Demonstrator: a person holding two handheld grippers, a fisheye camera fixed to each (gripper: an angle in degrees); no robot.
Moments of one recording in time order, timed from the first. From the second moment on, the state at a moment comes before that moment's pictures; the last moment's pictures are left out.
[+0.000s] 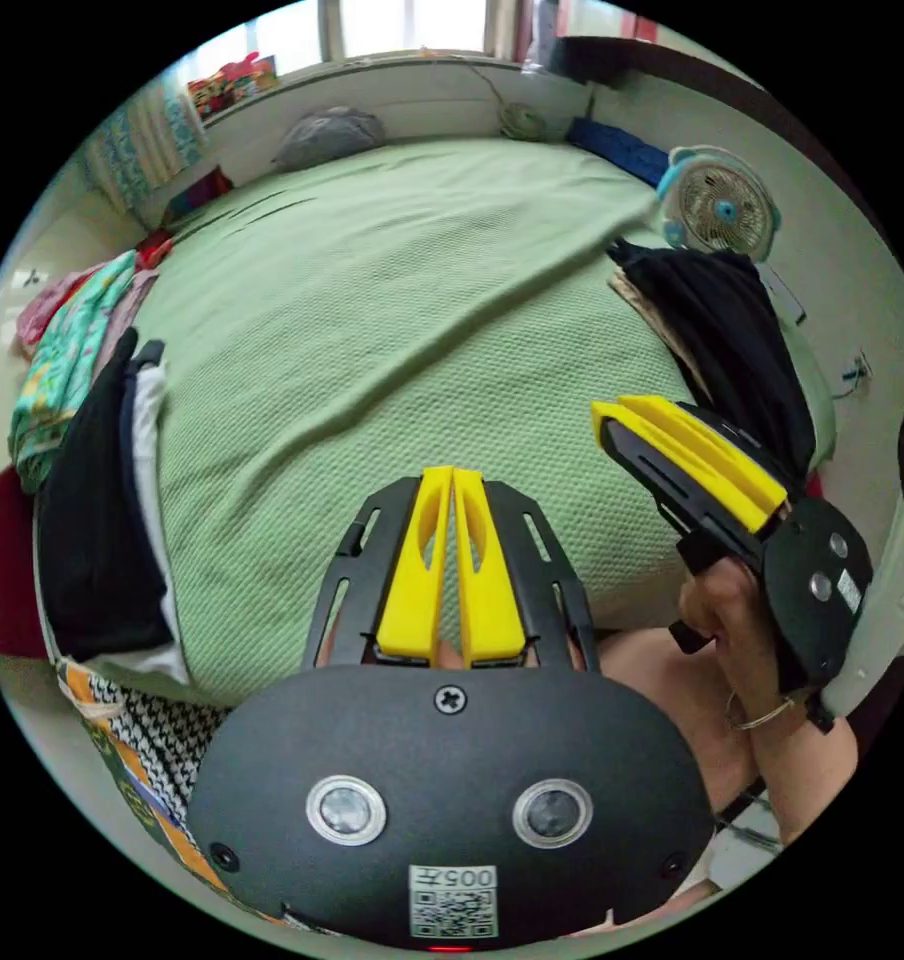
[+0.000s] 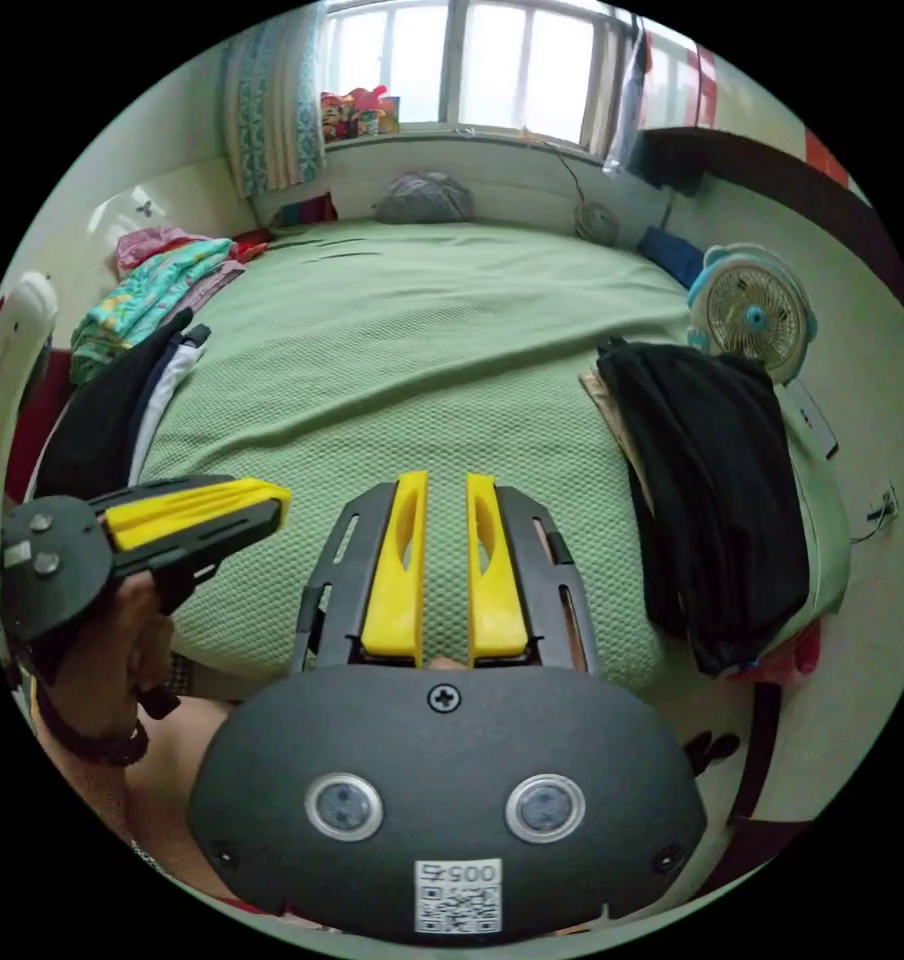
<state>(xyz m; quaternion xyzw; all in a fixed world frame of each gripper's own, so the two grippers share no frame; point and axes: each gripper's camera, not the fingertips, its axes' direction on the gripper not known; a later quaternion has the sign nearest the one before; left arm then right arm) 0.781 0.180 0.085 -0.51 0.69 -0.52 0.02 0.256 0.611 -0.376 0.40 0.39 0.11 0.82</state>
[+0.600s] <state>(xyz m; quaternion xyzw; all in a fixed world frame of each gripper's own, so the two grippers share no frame) 0.832 0.010 0.107 -0.41 0.74 -0.53 0.05 0.334 0.702 -0.411 0.41 0.42 0.18 0.79</state>
